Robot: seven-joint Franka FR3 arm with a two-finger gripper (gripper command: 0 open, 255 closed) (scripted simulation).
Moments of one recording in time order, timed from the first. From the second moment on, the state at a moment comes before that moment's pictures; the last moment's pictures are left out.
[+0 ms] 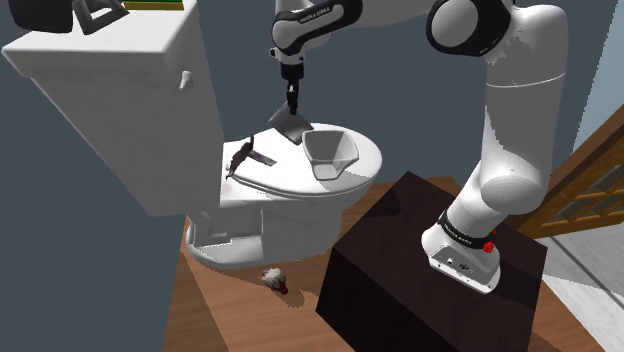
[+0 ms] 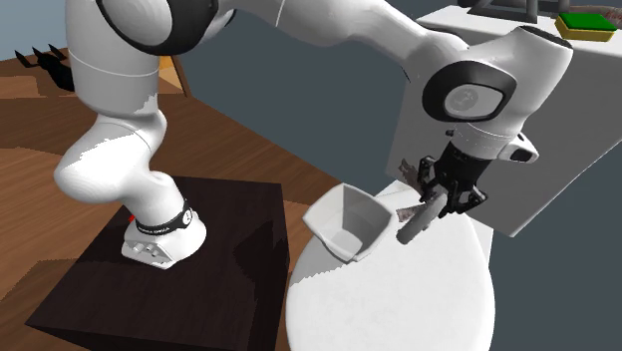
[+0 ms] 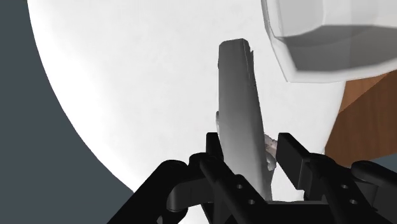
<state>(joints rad) 0.13 0.46 -0.11 -1.59 0.04 1.96 -0.68</state>
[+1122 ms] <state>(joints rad) 0.13 0.40 -0.11 -1.44 0.04 1.76 -0.67</state>
